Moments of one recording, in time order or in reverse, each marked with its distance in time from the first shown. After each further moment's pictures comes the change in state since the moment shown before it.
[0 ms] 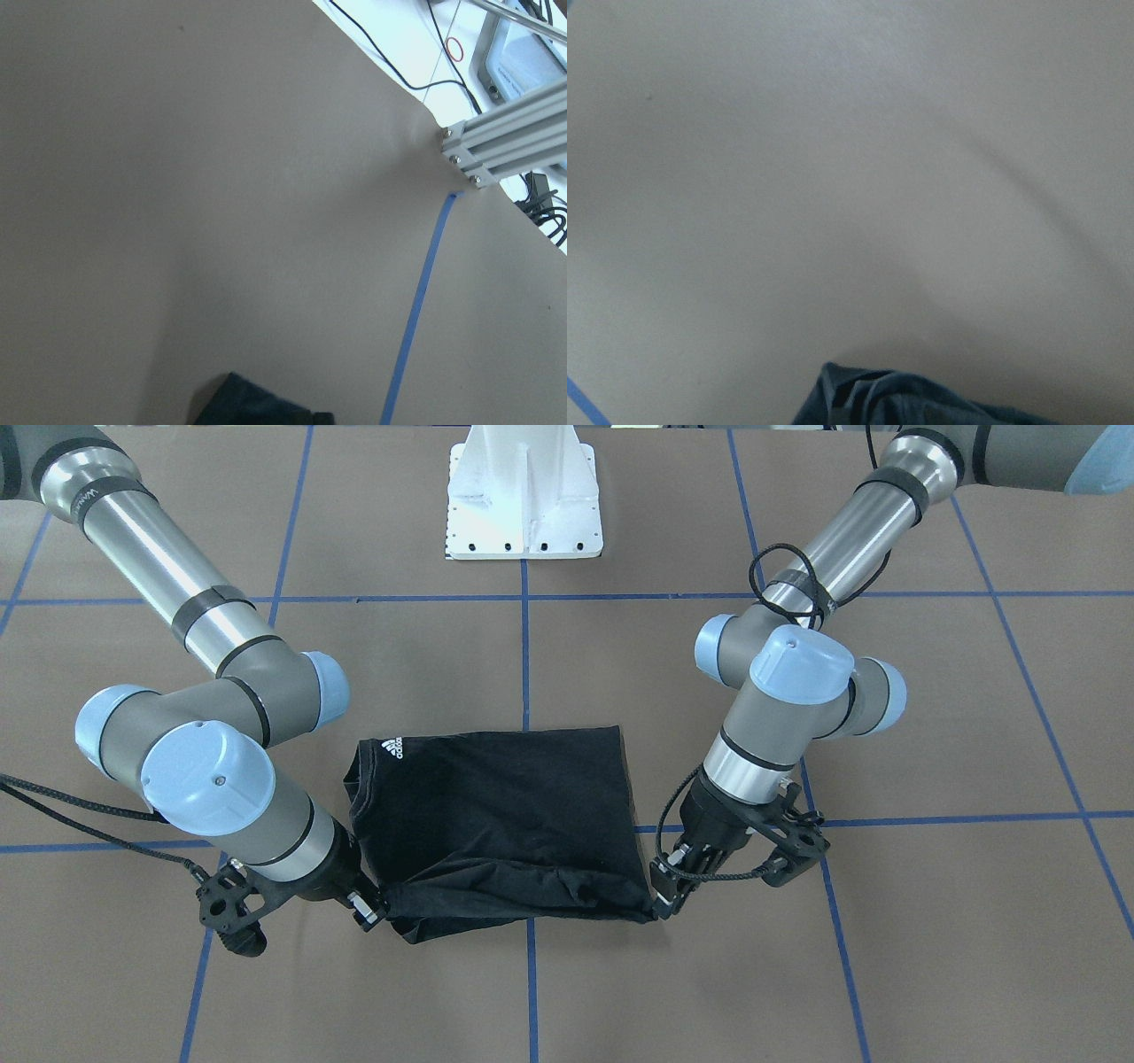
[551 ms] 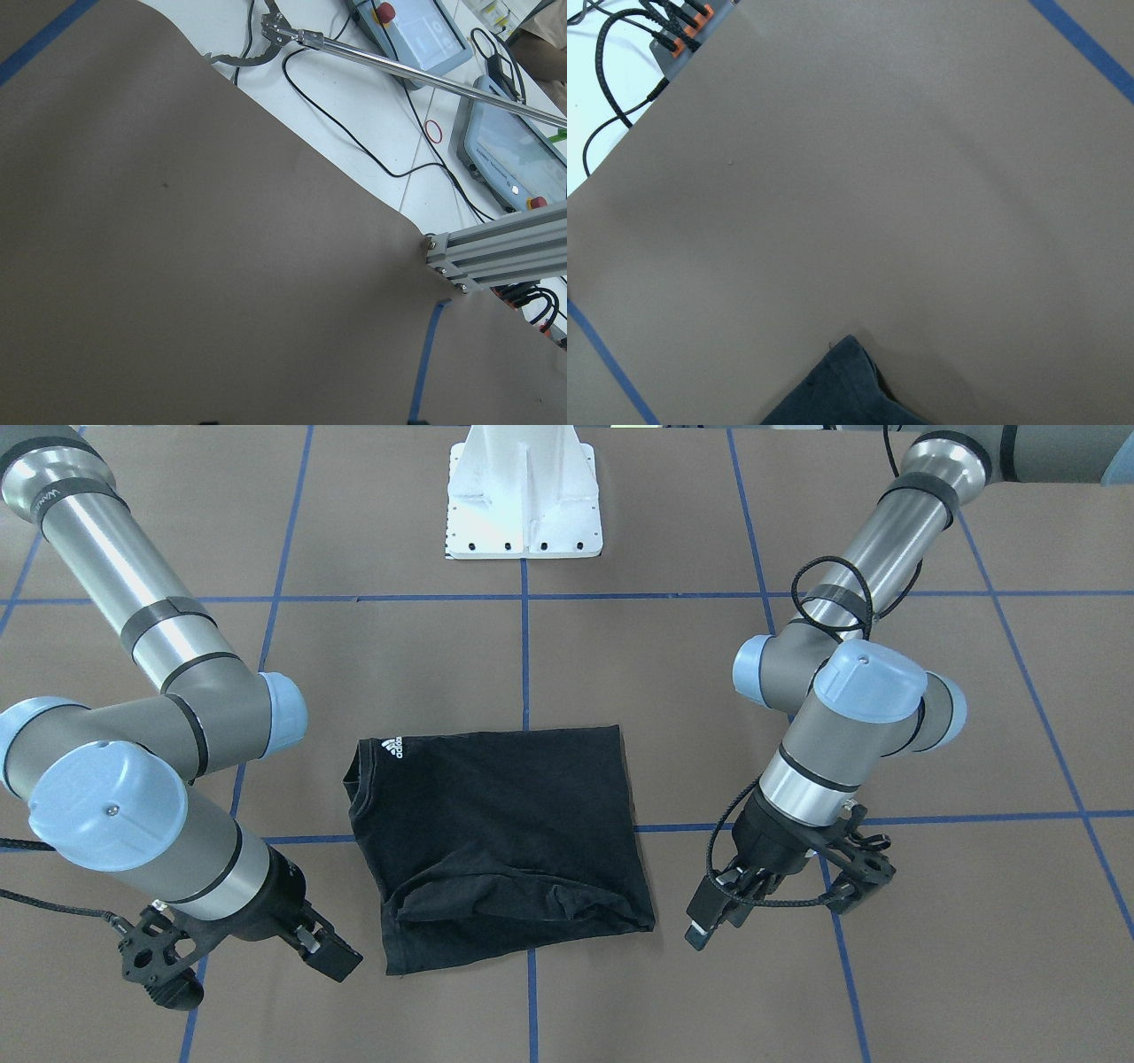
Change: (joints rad) left arm -0.051 0.074 -0.085 -0.010 -0.089 0.044; right arm 0.073 -0.020 0.039 -0.019 0.043 -0.137
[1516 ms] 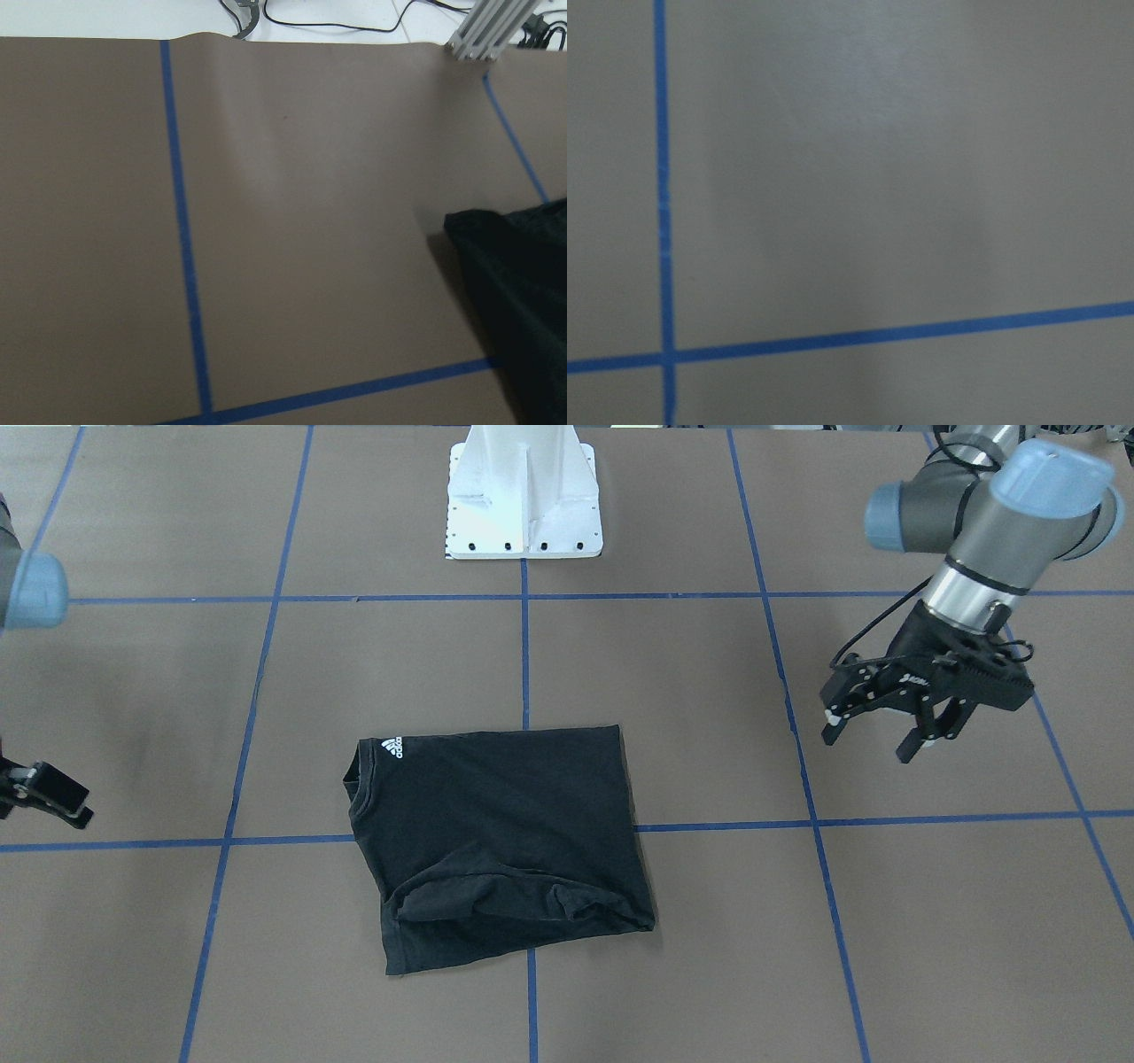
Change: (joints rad) left arm -0.140 0.609 -0.668 0.303 -0.201 0.974; right arm 0.209 -0.693 0.618 -0.218 0.022 -0.951
